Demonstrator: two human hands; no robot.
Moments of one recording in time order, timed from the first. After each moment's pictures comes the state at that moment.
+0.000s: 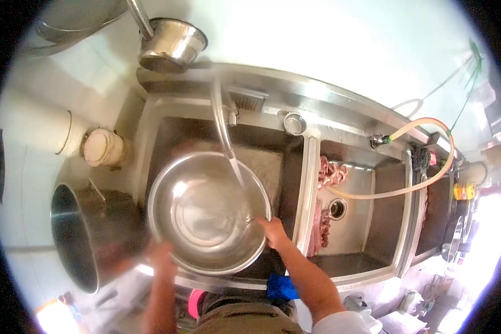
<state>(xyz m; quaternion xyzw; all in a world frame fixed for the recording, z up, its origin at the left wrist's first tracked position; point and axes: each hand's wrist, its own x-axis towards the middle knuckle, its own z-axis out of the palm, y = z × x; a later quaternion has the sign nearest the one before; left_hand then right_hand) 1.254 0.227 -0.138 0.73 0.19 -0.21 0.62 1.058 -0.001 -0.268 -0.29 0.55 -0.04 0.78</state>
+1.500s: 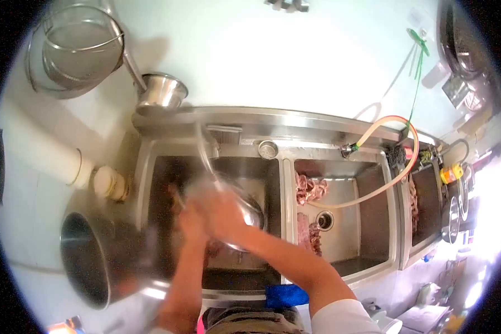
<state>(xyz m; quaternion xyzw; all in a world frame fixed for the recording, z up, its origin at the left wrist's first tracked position) 1.265 0.065 -0.157 0.76 -0.02 -0.23 0.61 1.172 -0.026 -0.101 -0.97 0.12 -0.13 0.18</state>
